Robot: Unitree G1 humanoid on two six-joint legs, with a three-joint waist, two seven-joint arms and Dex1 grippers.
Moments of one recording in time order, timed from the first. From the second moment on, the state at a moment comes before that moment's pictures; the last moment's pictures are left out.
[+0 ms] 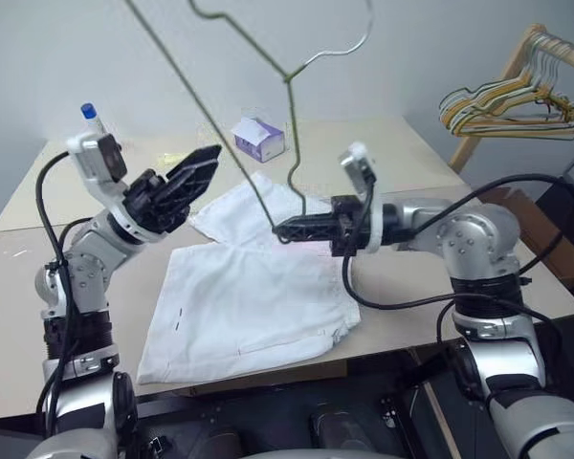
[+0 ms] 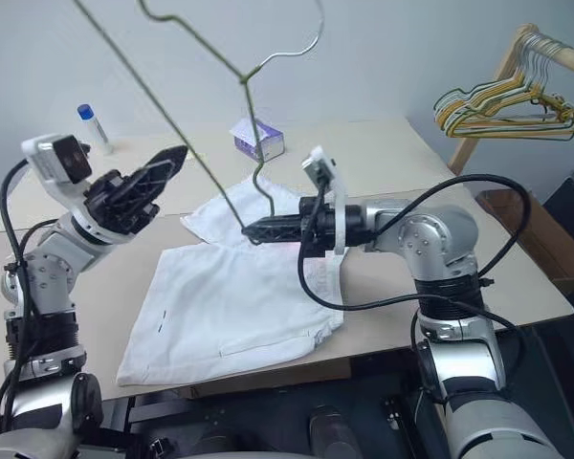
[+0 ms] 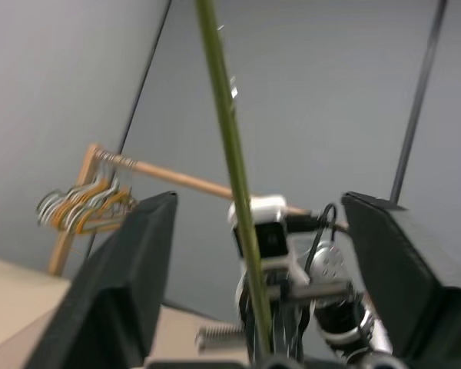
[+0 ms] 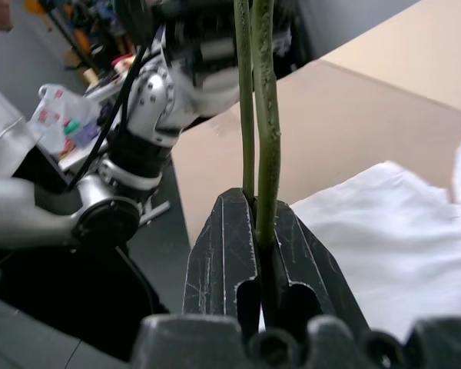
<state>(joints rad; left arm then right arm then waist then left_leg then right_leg) -0.55 0.51 0.32 0.06 -1.03 0.74 -1.04 -0.81 -0.43 -0.02 -0.05 0.85 1.16 0.91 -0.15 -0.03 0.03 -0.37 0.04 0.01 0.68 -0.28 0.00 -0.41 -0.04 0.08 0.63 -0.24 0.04</state>
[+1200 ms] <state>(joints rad) -0.37 0.60 -0.06 -0.03 -0.43 0.37 -1.08 -0.03 -1.16 -0.06 0.13 0.81 1.35 1.20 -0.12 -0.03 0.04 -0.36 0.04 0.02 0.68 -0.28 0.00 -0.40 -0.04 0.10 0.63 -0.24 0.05</state>
